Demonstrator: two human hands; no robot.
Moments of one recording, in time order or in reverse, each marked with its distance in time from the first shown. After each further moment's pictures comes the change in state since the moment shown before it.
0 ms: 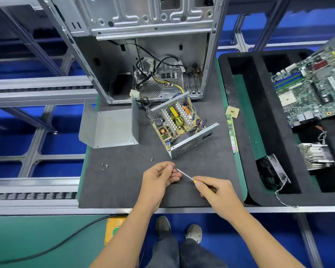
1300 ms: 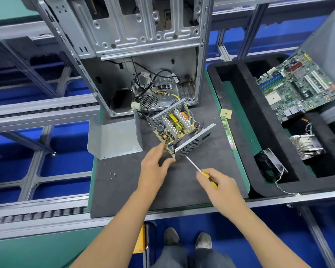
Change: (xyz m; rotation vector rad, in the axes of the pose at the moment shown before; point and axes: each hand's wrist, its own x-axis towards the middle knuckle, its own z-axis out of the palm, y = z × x) left_hand 0.023 0.043 -0.019 0.961 0.038 0.722; right_hand -0.017 -0.031 0.020 -0.093 0.208 0.014
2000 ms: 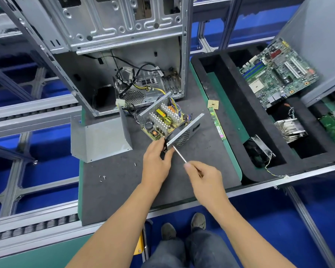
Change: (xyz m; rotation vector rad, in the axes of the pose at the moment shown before) left_hand 0.009 0.017 0.024 -0.056 -0.010 0.097; right_hand -0.003 -0.013 0.025 0.314 0.071 0.085
